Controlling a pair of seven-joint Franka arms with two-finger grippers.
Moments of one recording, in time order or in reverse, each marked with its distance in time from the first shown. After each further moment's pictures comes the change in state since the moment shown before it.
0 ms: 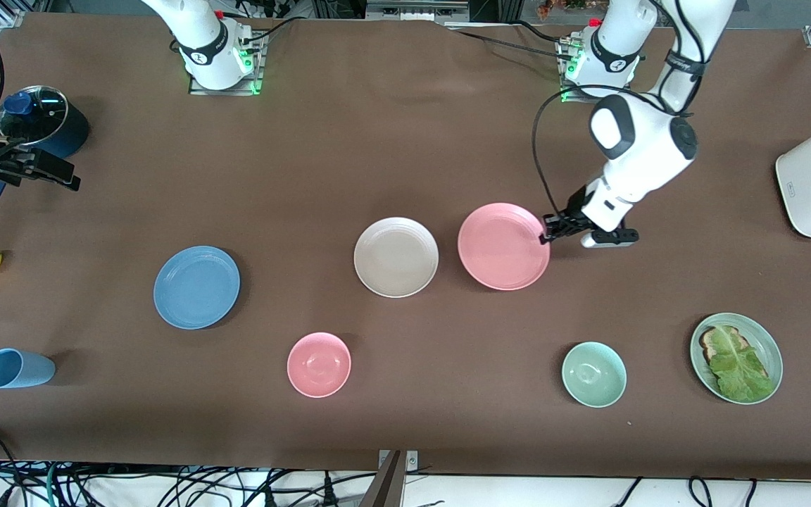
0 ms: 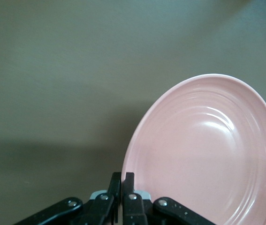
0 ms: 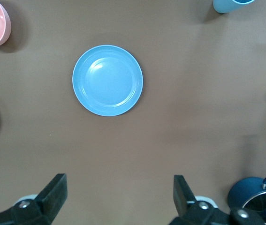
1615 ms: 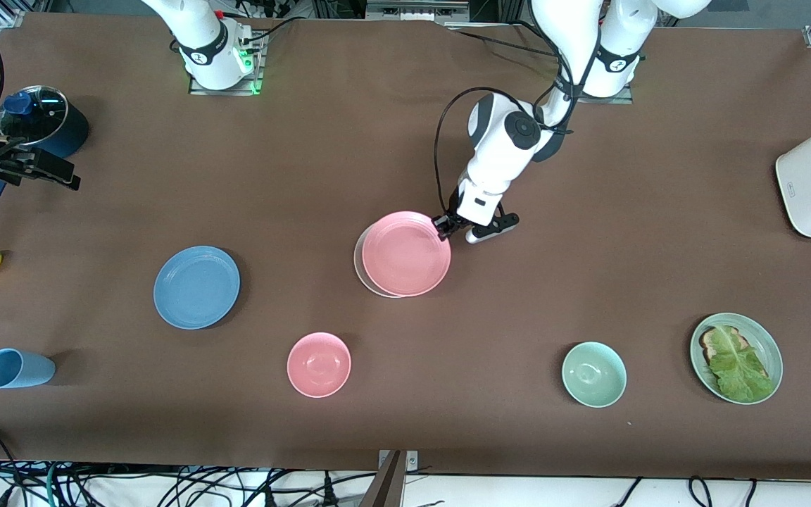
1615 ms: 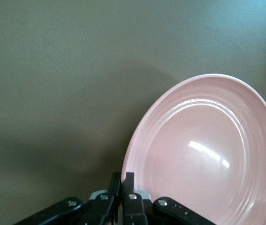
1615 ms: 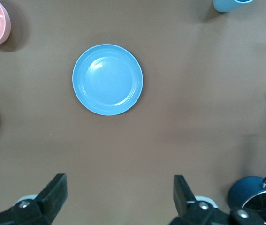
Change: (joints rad) left arm -0.714 0.293 0.343 0.270 0.000 0.128 -0.658; right arm 0.000 0.000 0.000 0.001 0.000 -0.004 0.000
